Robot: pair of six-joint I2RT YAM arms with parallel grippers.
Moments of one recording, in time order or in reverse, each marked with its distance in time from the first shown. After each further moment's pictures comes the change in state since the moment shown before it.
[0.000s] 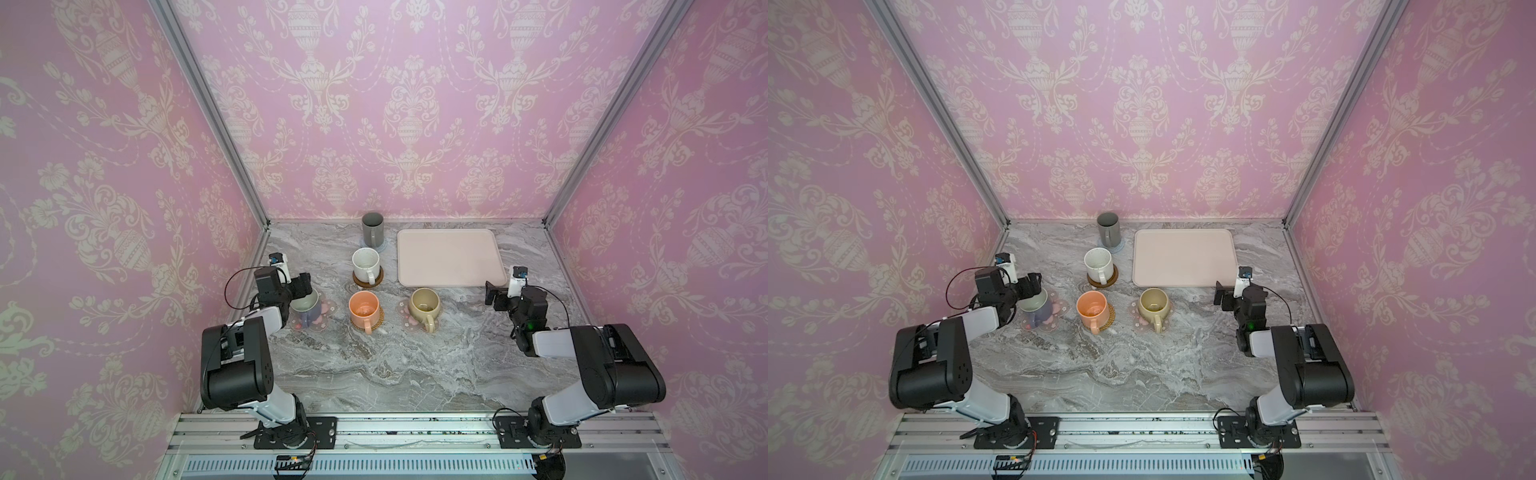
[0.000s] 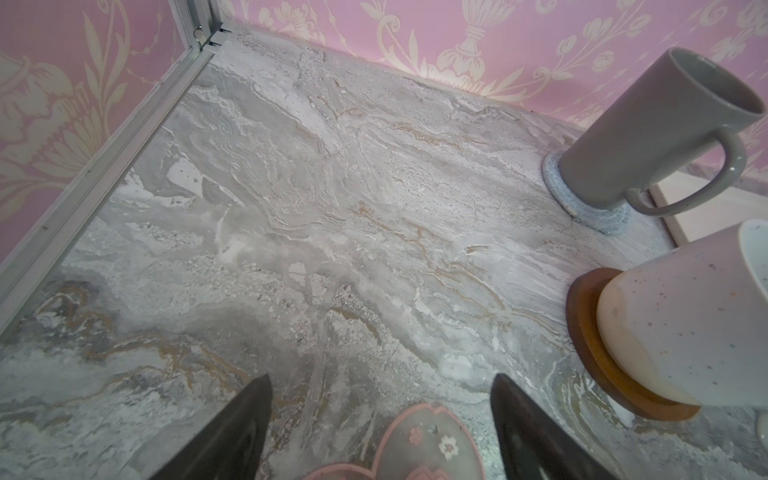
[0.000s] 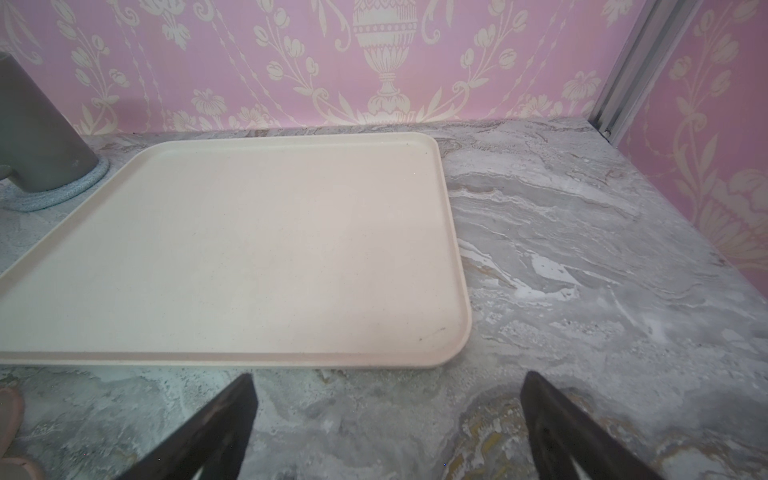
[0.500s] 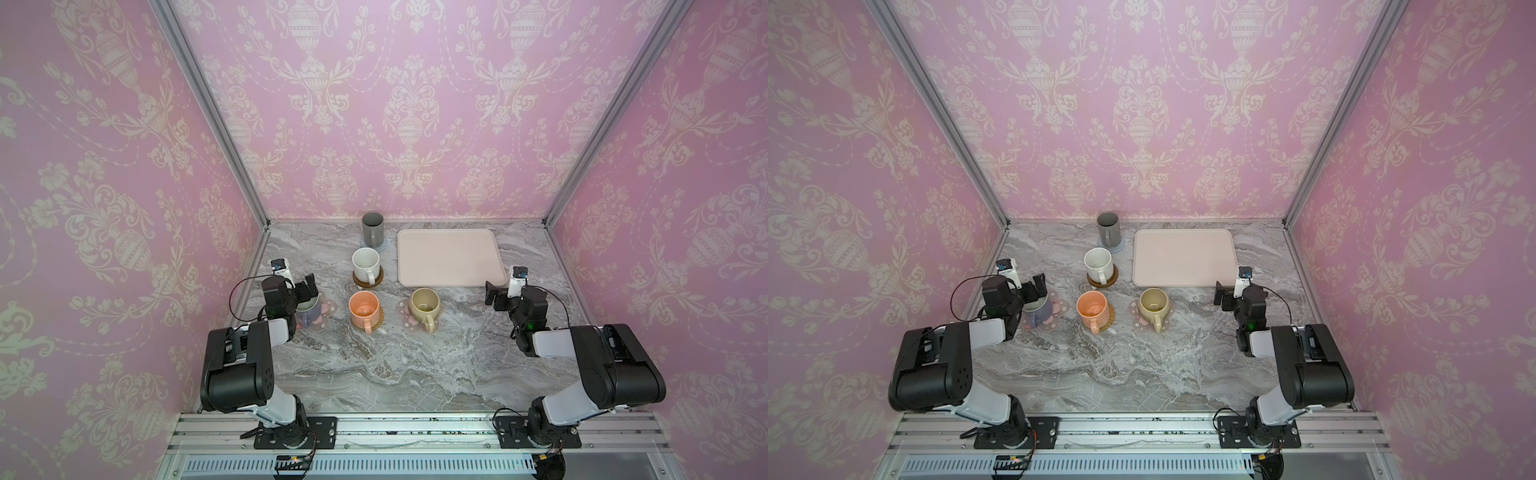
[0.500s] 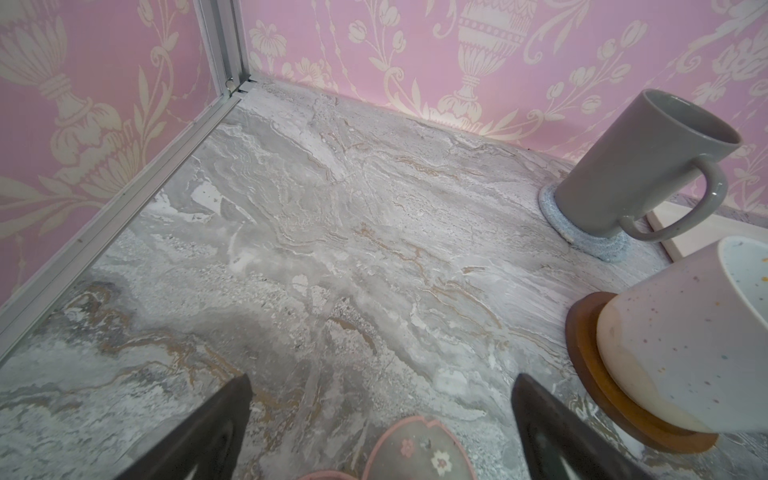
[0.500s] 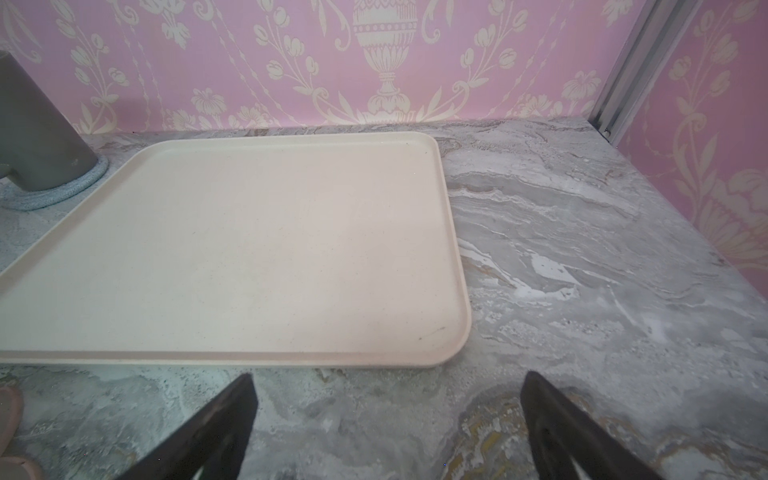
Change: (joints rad) left arm -0.062 -0.003 -0.127 0.259 -0.110 -0.044; right arm 0.000 0.000 0.000 0.000 0.000 -0.002
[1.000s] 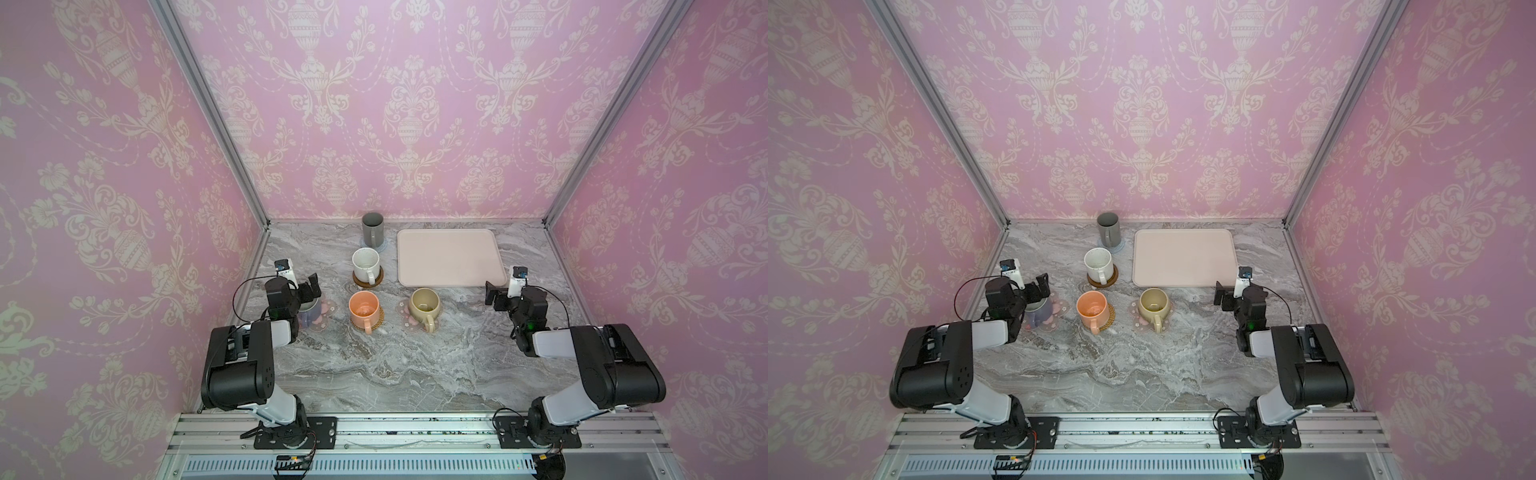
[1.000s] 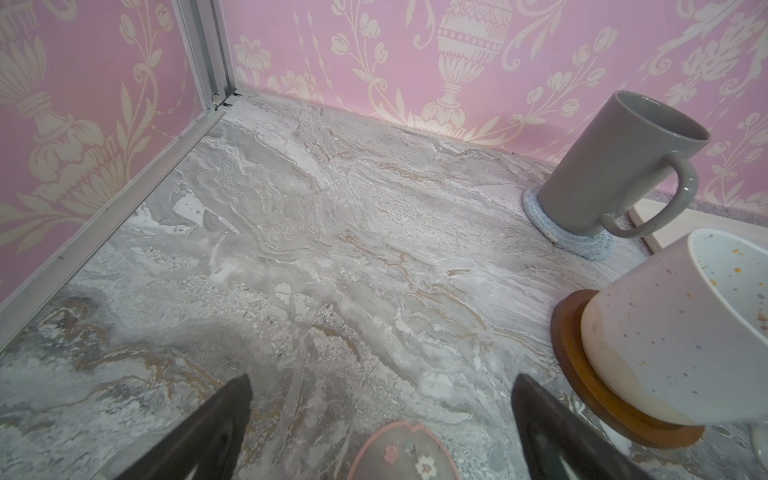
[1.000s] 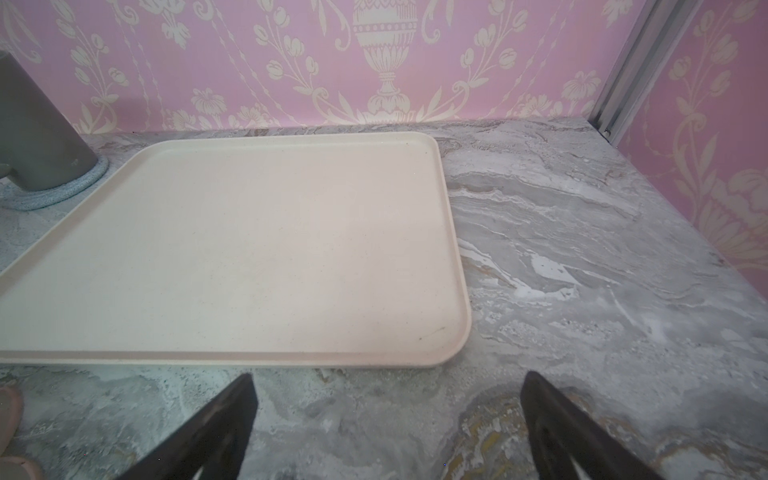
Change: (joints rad) left arm -0.016 0.005 -0.019 0.050 0.000 0.007; right arm 0.000 0.000 0.000 0.000 0.000 0.000
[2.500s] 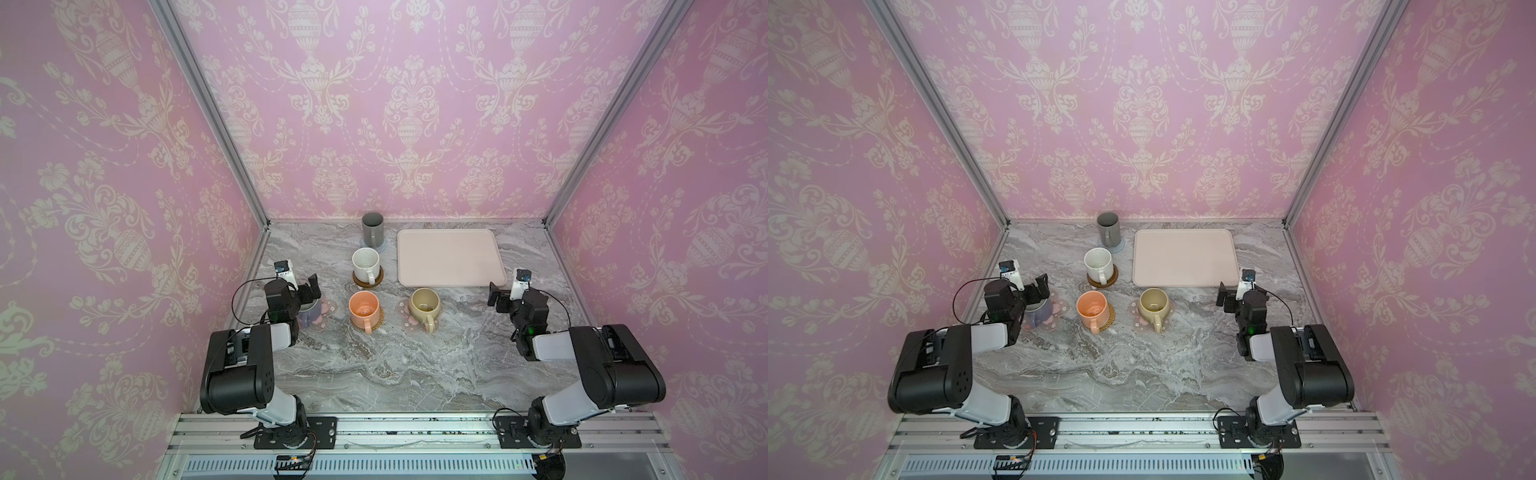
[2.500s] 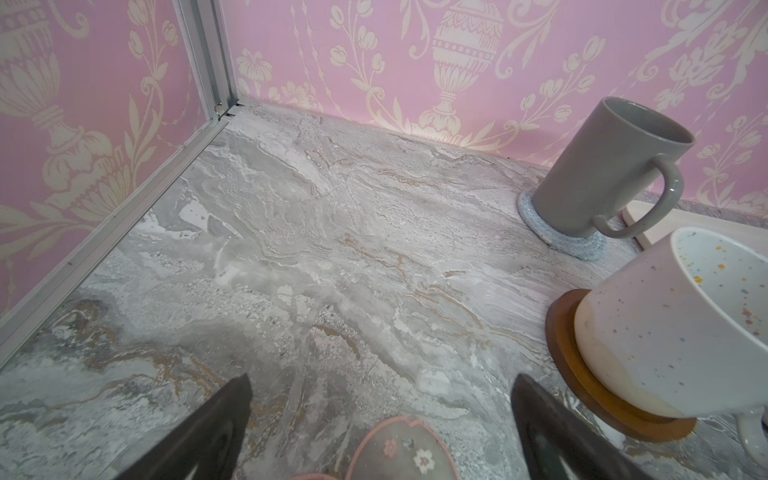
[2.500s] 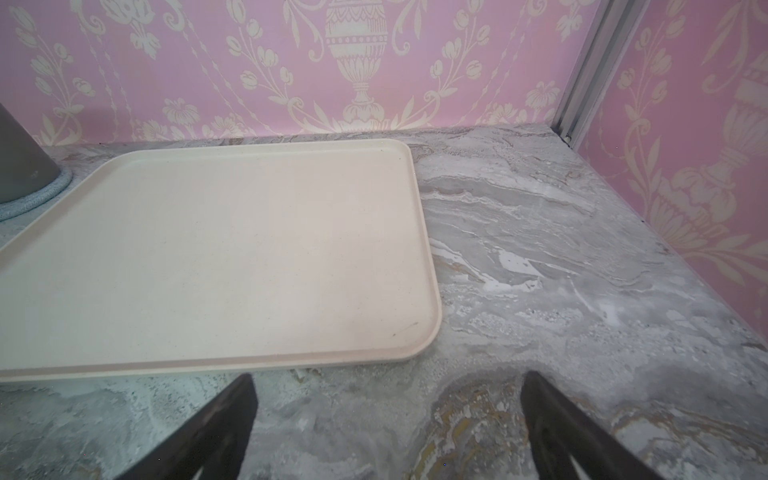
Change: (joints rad) left arm 0.000 -0.027 -0.026 0.021 0.000 0.008; right arm 0.000 0.001 -0.042 0.068 0.071 0.003
